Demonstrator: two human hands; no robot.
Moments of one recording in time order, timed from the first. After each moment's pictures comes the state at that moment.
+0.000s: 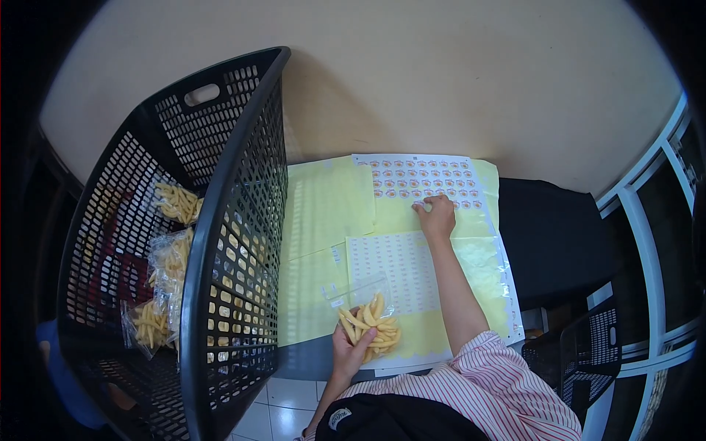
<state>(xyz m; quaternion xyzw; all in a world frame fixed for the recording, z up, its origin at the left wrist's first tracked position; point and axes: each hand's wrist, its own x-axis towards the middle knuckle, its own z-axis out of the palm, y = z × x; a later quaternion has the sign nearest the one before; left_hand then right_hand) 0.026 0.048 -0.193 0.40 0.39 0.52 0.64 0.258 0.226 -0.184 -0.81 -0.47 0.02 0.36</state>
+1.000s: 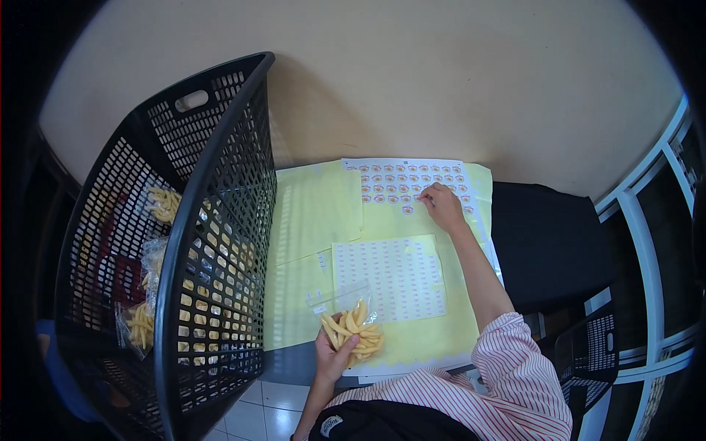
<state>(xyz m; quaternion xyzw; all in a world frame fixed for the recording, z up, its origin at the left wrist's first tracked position) 0.028 0.050 -0.196 0.40 0.39 0.53 0.63 0.332 0.250 -0.177 -0.65 -0.69 0.02 0.30</state>
